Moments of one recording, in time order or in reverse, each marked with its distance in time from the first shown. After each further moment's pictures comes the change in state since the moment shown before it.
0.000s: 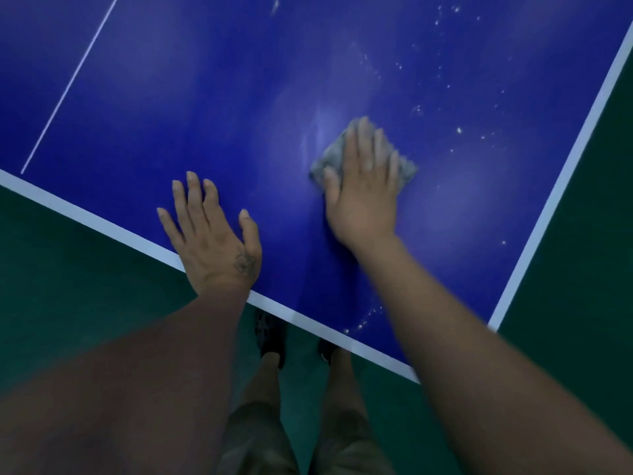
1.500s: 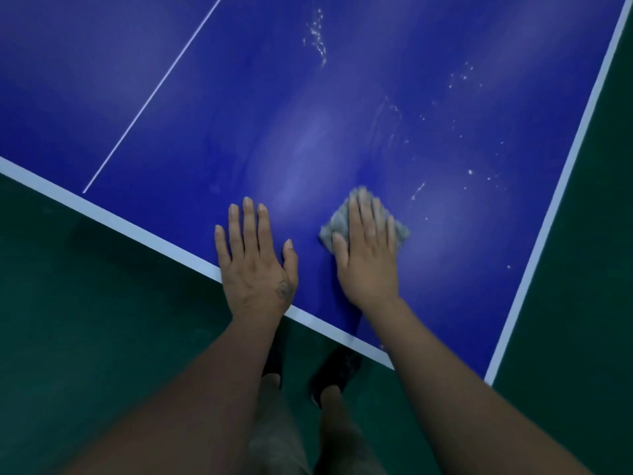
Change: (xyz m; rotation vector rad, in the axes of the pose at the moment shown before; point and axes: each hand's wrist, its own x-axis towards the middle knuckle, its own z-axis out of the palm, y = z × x) left_hand -0.002 -0.022 -0.010 0.006 -0.089 0.183; right_hand -0.061 -0.042 0.013 0.027 0.007 -0.046
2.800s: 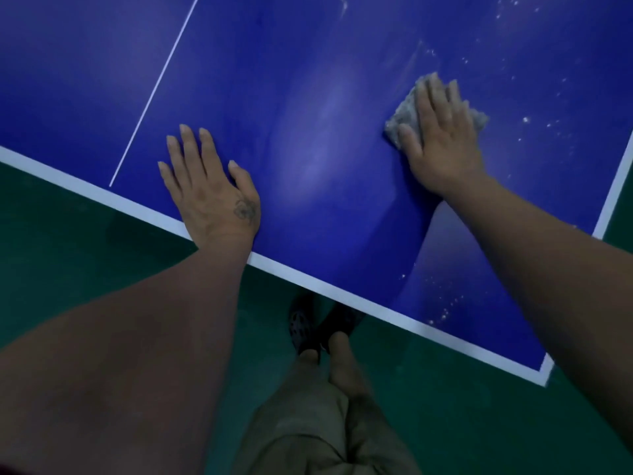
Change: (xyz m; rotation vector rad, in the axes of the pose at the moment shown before) left_hand 0.095 -0.073 -0.018 -0.073 0.153 -0.174; right_hand 0.117 0.061 -0.026 -0.064 -0.001 -0.026
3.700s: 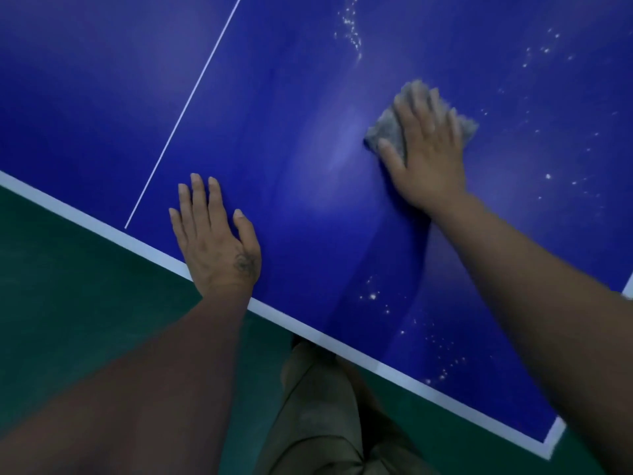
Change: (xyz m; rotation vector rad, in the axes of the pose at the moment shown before) left_hand 0.000 -0.001 0.001 0.005 -0.024 -0.038; right_hand 0.066 -0.029 -0.001 0.057 0.076 -0.118
